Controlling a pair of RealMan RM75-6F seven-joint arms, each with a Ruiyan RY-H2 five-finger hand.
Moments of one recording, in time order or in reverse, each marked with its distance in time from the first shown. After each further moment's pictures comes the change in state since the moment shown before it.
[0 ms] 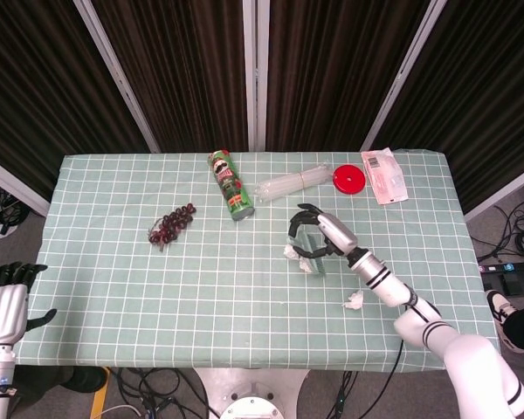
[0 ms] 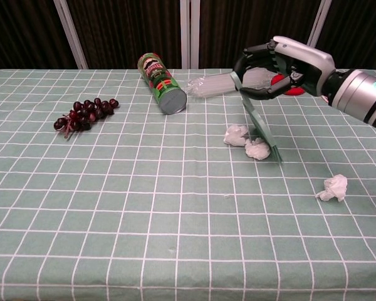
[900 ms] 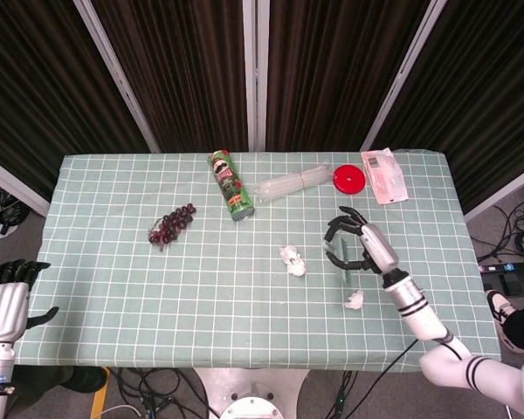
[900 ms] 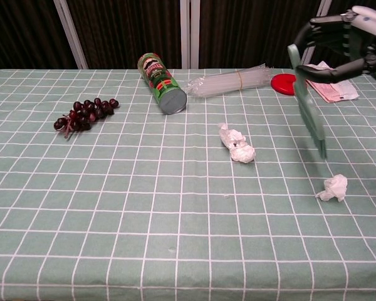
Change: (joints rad) left arm -0.013 -0.005 0.002 0.055 0.036 -0.018 -0.077; right arm -0.228 0.331 0.014 -0.636 0.149 0.131 -0.417
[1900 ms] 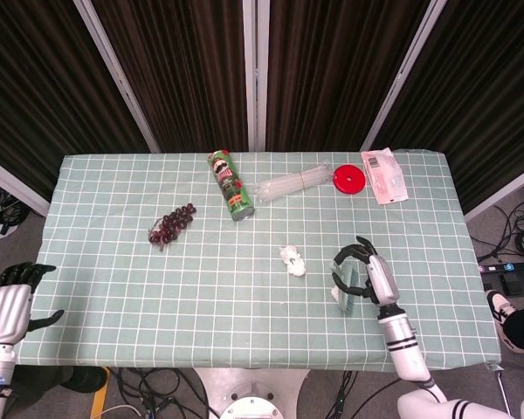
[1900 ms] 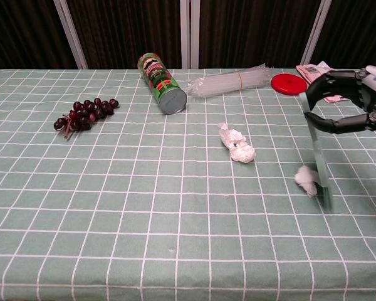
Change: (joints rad) left arm 0.000 0.018 0.021 0.002 0.020 -0.024 -0.105; right arm -0.189 -0.171 0.085 -0.126 0.129 -0.019 -0.342
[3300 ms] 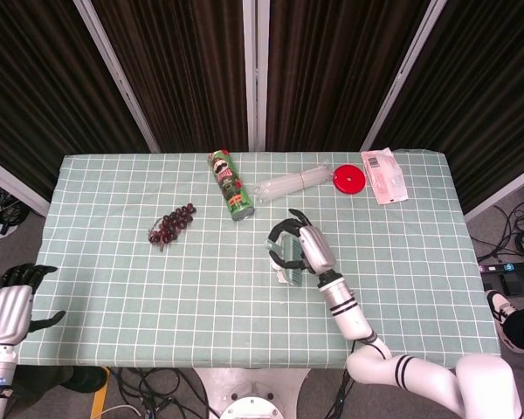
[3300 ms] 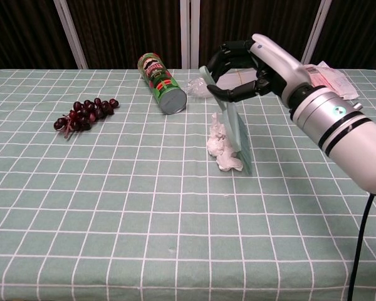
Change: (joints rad) left arm 0.000 -0.009 0.001 0.007 0.009 0.000 -0.010; right arm 0.263 -0.189 0.143 0.184 -0.021 -0.148 -0.047
